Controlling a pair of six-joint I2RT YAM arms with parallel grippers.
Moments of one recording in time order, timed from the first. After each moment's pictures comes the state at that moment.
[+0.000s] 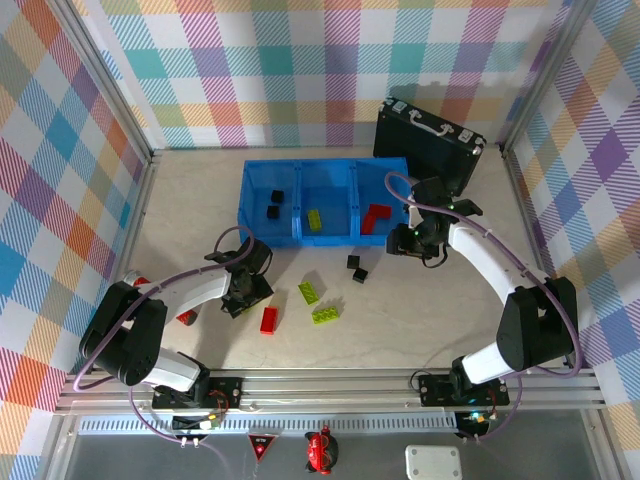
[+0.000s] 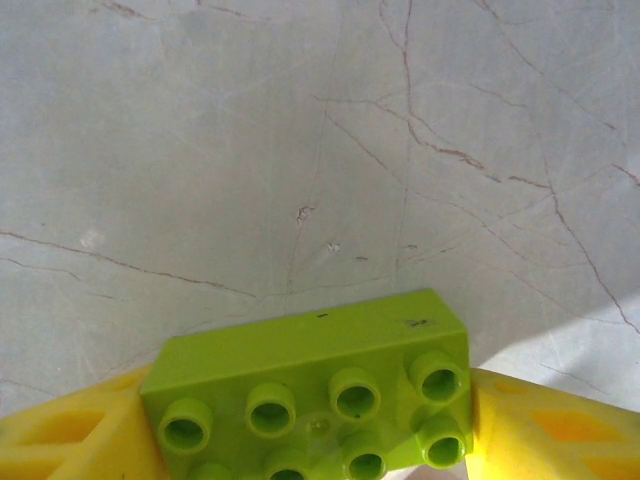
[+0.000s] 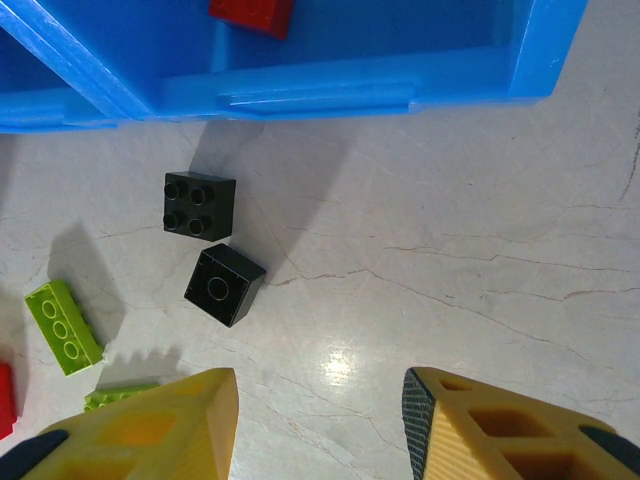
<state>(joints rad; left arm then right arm) -0.50 1.44 0.74 -0.69 -0.09 -1.07 0.32 1.48 1.16 -0.89 -0.22 0.36</state>
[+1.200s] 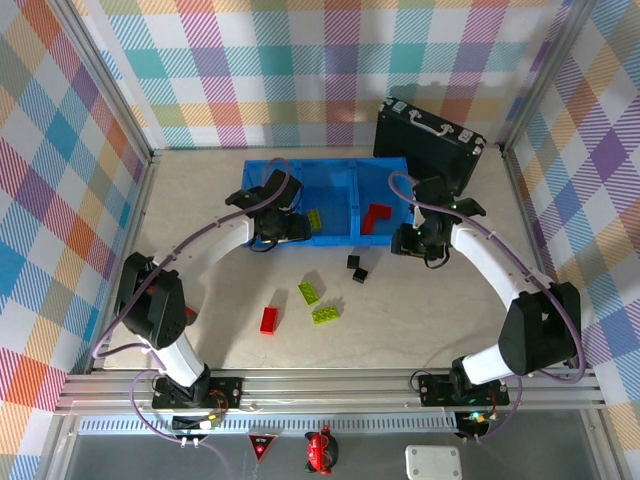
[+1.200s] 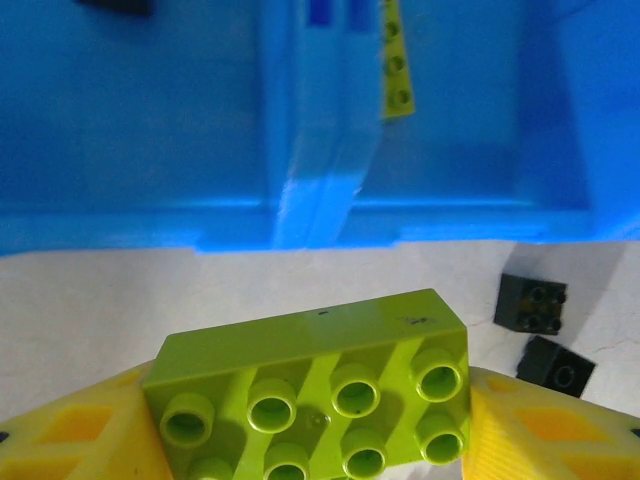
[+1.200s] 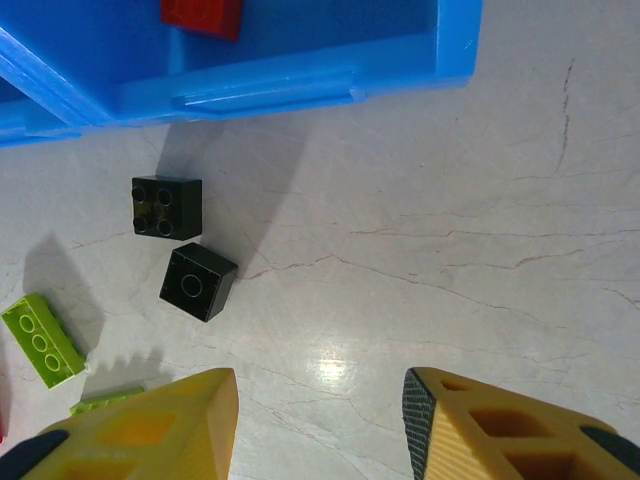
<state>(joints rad) -0.56 1.70 1.42 -0.83 -0.02 -0.59 0.32 1.45 1.18 -0.95 -0.15 0.41</state>
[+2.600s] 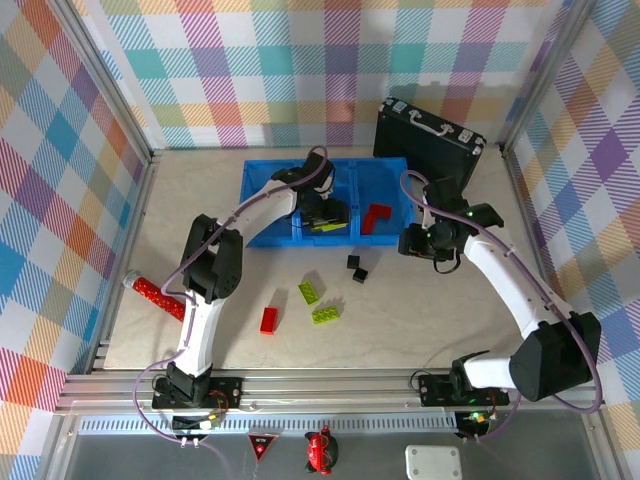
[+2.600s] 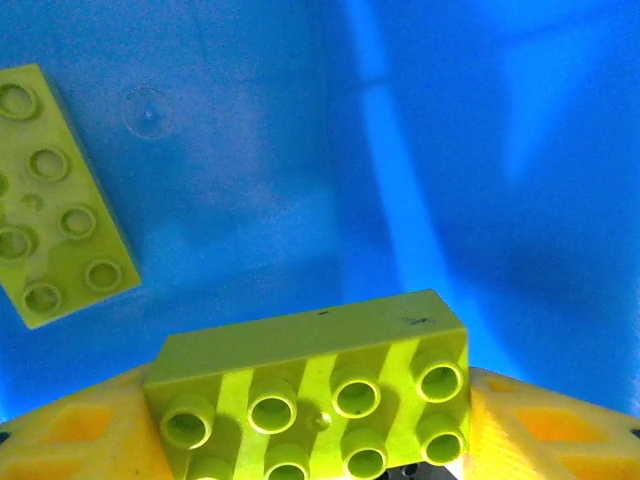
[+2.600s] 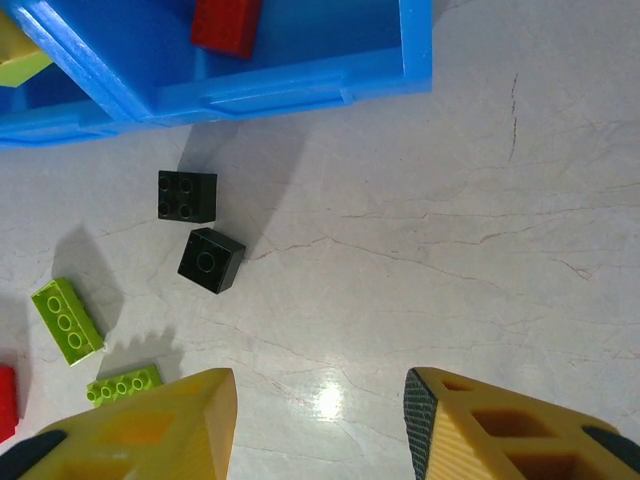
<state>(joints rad) -0.56 2.20 1.88 -0.81 0.25 -0.55 0.32 1.32 1.18 -1.02 -0.12 0.41</state>
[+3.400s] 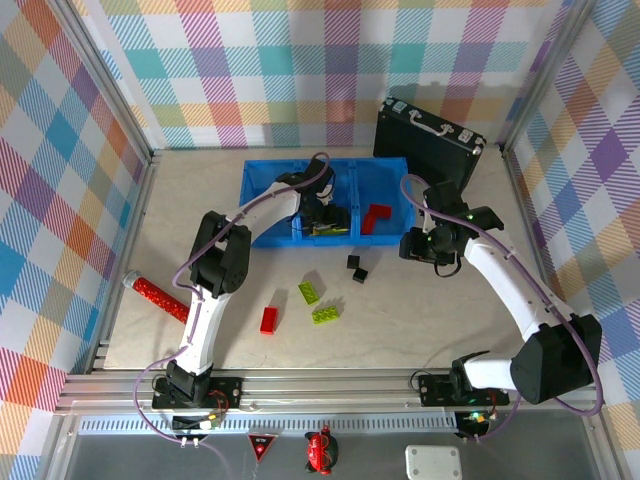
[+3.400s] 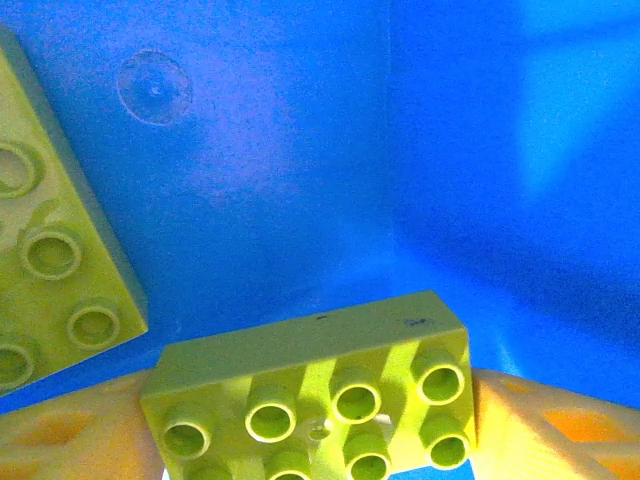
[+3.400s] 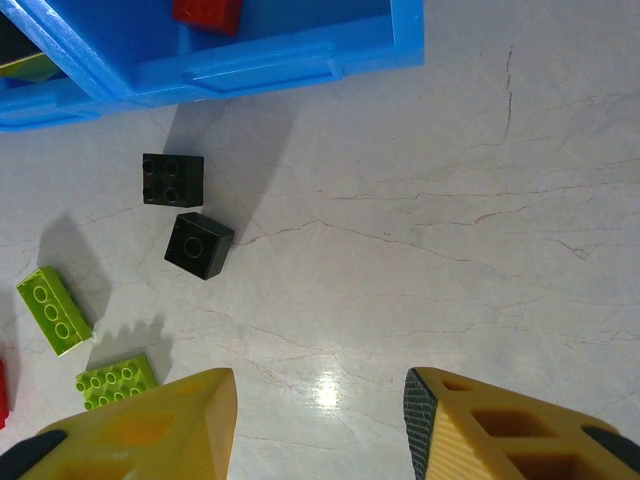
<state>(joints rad) -0.54 2.27 1.90 -0.82 0.28 -0.54 0.32 1.30 1.15 -1.03 -0.12 0.42</state>
